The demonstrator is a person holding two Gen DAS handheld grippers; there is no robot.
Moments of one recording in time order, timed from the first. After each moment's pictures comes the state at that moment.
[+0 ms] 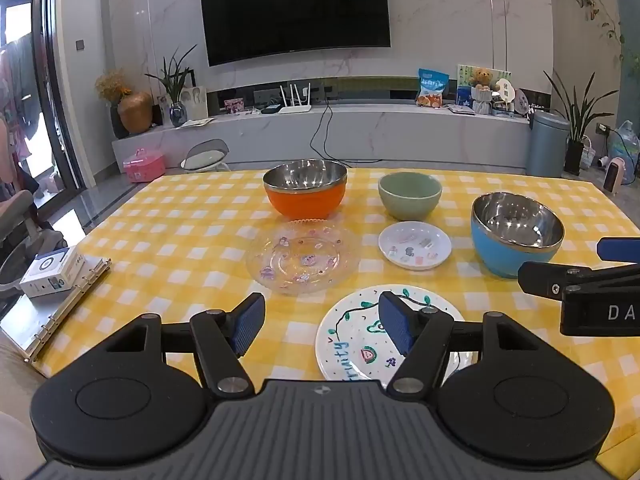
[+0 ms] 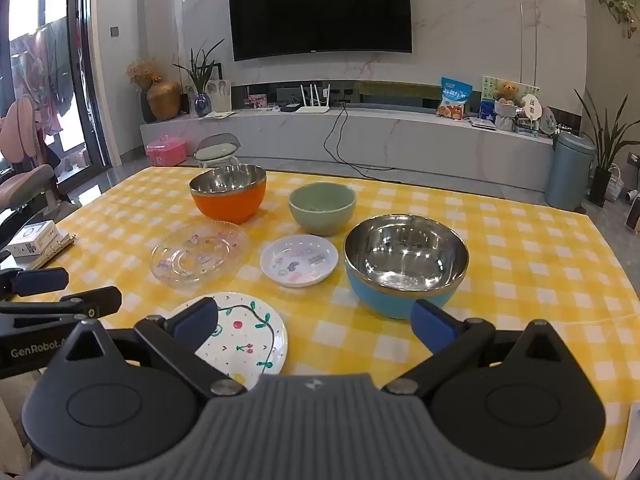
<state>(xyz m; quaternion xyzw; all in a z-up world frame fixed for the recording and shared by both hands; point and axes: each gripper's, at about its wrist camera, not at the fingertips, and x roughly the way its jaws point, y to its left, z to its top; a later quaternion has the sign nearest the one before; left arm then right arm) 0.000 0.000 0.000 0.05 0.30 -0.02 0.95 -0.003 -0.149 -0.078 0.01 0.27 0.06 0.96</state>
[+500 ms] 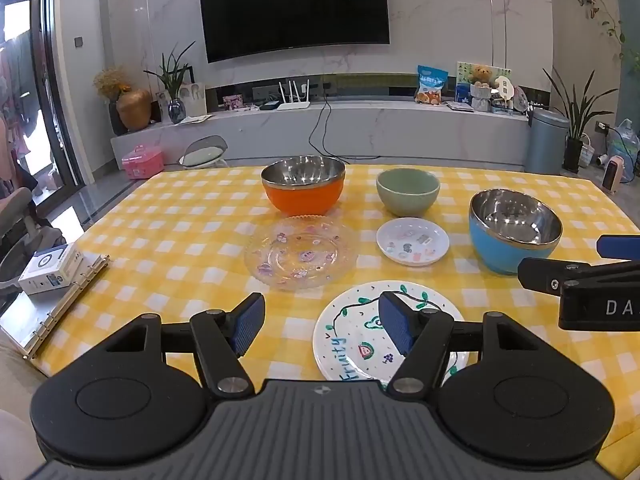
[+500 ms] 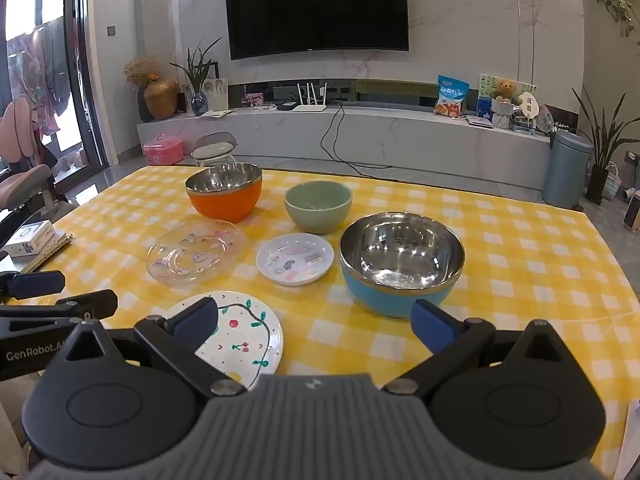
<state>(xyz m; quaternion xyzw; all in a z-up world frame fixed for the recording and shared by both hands) -0.002 -0.001 -0.001 0.05 0.30 -0.02 0.95 0.000 -0.152 -0.080 0.01 0.27 0.05 0.96</state>
